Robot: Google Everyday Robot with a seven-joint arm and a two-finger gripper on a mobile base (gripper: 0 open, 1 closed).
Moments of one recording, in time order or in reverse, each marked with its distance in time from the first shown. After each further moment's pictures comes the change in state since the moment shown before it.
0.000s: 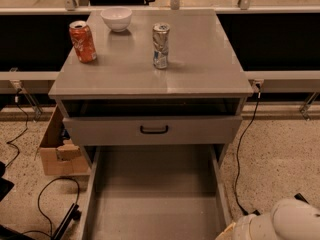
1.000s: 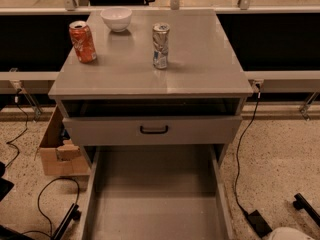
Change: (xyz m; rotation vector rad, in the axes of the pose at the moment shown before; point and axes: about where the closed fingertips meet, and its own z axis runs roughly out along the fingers) arm 0.075 0.017 0.090 -0.093 -0.041 0.101
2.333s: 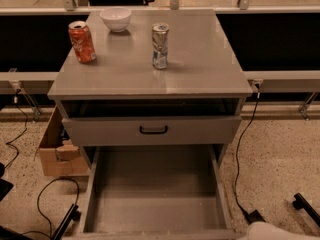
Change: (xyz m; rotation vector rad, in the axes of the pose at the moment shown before) arm 0.013 -0.015 0.103 -0.199 -0.055 0.046
